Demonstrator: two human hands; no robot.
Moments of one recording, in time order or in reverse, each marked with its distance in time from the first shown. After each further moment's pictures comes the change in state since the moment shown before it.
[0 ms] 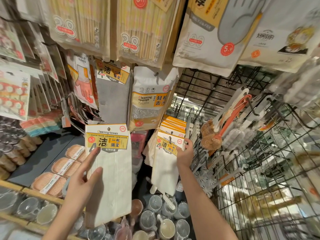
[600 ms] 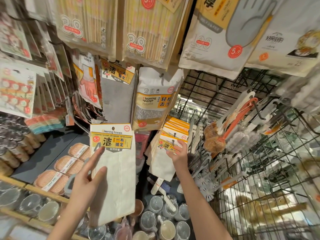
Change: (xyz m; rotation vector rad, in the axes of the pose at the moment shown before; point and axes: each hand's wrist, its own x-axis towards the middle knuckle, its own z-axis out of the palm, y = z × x) left_hand 0.003 -0.005 0.002 0.022 0.004 0.017; right_hand -0.007 0.010 0.009 0.157 -0.319 0.033
